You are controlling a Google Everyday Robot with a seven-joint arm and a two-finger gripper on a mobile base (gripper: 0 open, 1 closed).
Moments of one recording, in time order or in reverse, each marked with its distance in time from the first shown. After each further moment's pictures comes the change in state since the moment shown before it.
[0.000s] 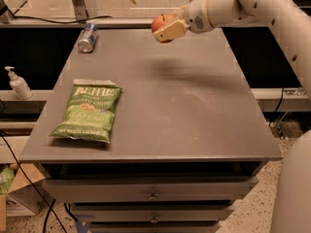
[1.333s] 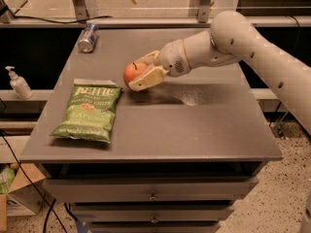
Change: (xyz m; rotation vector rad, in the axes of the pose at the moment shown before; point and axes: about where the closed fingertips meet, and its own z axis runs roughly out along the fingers) arm 0.041 0.162 0.042 -0.420 -0.045 -0.017
